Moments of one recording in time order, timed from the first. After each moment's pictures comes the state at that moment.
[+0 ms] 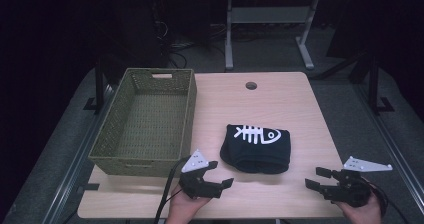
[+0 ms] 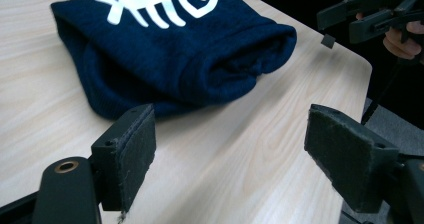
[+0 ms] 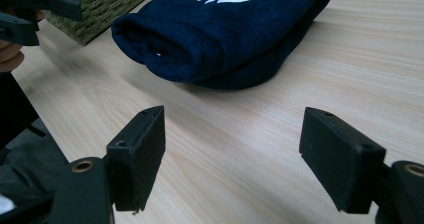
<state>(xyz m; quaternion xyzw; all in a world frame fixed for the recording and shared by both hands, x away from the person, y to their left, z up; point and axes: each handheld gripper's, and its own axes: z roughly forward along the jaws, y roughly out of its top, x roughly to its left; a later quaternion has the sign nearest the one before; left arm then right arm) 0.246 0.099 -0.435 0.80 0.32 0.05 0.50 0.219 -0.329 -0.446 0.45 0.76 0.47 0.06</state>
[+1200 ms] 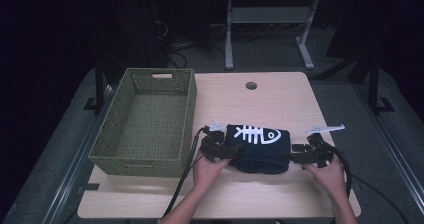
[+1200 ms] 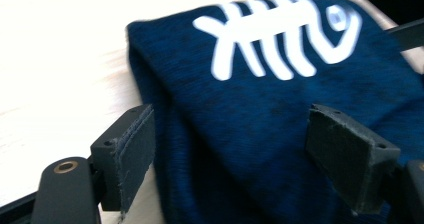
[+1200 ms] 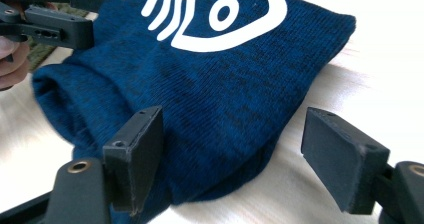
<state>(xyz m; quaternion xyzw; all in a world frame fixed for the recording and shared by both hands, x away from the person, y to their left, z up) 0.346 0.052 -0.456 0.79 0.45 0.06 0.41 0.322 -0.279 -0.452 0.49 0.77 0.41 0.01</state>
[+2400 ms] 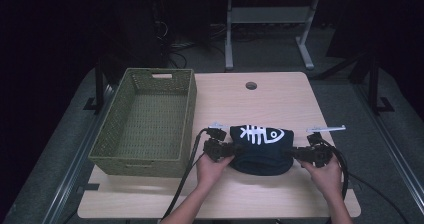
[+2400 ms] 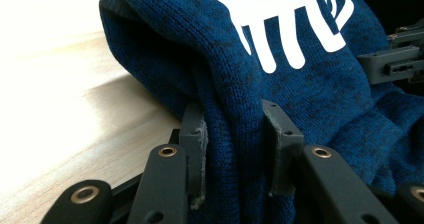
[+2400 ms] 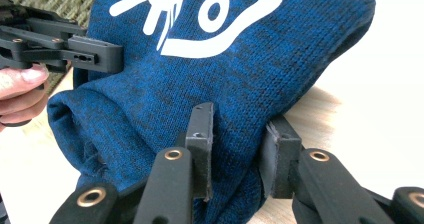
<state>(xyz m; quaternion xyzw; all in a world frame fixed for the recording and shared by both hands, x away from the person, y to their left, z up) 0.347 0.046 -0.454 0.77 0.45 -0.04 0.44 0.316 -0.277 -0.446 0.53 0.74 0.42 -0.02</state>
